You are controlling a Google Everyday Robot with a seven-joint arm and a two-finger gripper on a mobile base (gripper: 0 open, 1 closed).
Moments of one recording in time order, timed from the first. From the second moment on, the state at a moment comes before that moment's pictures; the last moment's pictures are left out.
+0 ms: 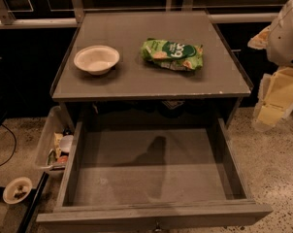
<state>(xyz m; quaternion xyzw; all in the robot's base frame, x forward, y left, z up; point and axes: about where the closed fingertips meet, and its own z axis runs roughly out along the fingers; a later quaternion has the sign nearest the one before) 0.438 -0.217 0.976 -0.60 0.78 -0.03 0.16</state>
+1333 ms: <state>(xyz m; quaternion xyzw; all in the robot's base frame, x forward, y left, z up) 0.527 -0.194 0.970 -0.63 0.73 -0.05 0.27</state>
